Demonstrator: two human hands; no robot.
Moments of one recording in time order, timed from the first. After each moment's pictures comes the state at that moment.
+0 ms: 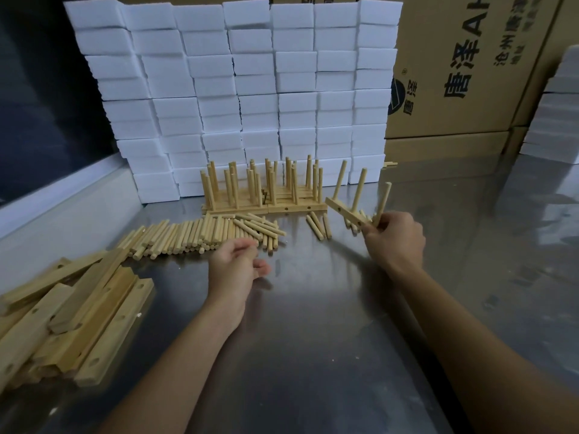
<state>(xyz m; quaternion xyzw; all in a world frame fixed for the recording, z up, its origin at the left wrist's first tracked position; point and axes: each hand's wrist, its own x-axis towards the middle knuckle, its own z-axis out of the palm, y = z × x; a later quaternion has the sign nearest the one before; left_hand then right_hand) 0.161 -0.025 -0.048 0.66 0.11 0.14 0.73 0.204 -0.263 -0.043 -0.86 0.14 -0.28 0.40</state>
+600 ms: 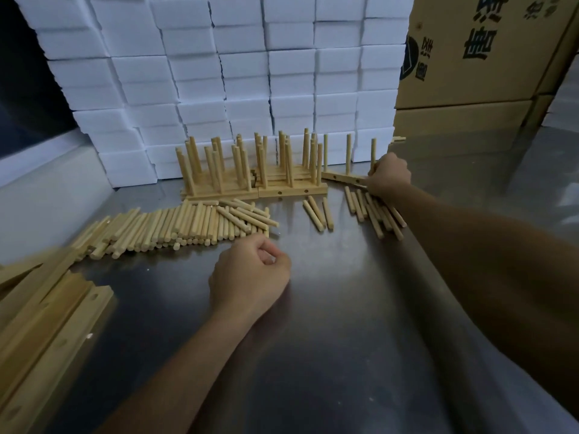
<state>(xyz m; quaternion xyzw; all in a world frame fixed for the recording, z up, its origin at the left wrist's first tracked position) 0.179 -0.050 -0.061 0.90 0.04 0.16 0.41 0.372 -0.300 -0.032 -0.92 0.16 -0.18 0.31</state>
